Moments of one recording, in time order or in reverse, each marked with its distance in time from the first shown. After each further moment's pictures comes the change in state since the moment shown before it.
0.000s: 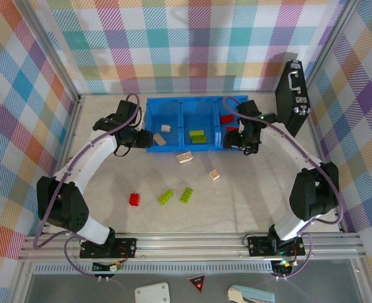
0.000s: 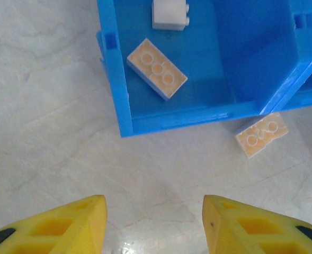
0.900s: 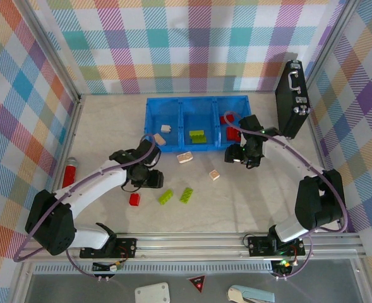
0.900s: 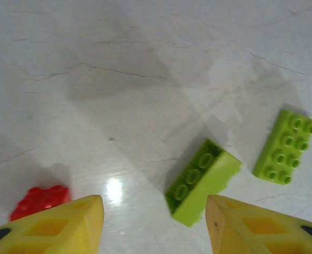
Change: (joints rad) left arm -0.305 -0.175 -0.392 -0.014 -0.009 -0.280; right arm 0.000 -0.091 -0.225 0.090 -0.035 -0.011
